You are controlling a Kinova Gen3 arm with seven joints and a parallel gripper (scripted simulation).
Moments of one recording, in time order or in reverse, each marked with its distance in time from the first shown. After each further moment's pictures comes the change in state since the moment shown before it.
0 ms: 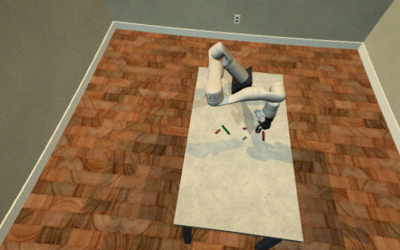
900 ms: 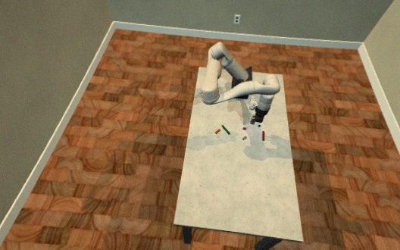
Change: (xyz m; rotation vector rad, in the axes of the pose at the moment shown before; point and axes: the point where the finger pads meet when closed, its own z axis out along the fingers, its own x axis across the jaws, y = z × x) arm 0.069 0.002 0.000 0.001 0.001 0.578
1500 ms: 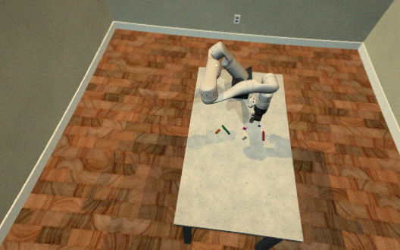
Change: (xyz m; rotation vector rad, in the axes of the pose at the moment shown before) arm 0.009 -0.008 0.000 0.001 -0.003 0.097
